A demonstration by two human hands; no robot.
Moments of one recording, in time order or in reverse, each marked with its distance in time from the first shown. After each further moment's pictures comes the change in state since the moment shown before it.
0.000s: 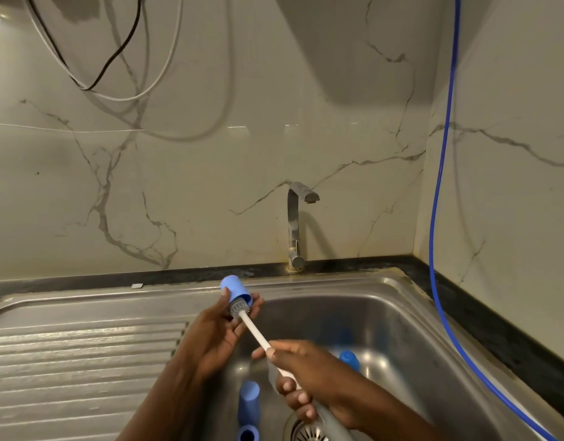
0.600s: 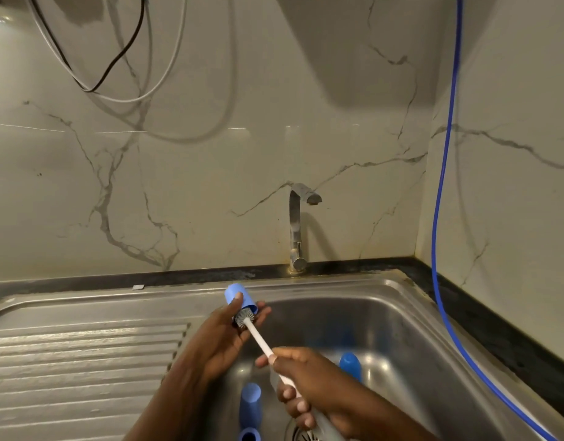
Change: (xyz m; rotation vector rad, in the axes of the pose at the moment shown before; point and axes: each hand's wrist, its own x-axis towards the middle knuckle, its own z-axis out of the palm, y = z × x) left_hand 0.003 -0.004 0.006 0.045 0.010 -0.009; right_hand 0.004 0.004 0.004 -0.038 0.062 -0.004
